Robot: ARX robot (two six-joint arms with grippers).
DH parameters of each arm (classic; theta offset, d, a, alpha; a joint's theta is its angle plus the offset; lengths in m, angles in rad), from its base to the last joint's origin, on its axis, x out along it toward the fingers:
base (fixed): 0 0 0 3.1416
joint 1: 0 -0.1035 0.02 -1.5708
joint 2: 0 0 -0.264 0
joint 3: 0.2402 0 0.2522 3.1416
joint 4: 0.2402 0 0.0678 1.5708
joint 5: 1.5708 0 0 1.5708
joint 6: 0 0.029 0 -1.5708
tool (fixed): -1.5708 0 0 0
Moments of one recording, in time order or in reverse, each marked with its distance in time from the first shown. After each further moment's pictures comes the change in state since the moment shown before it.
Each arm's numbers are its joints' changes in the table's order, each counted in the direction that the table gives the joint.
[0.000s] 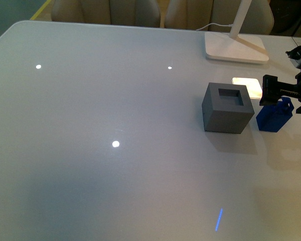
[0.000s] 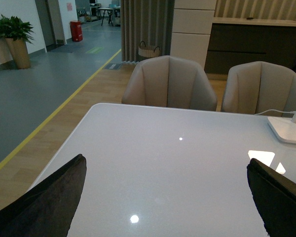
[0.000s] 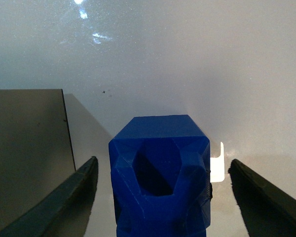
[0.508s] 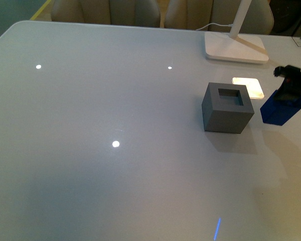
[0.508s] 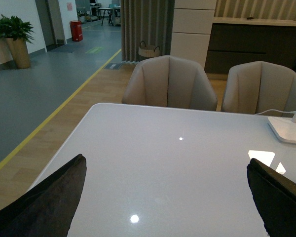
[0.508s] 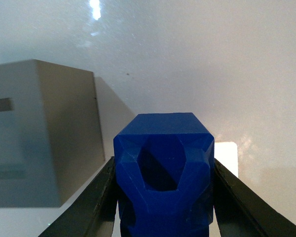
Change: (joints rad) left arm 0.000 0.000 0.000 0.000 0.000 0.000; right arm 0.000 0.173 -0.120 0.008 0.071 0.019
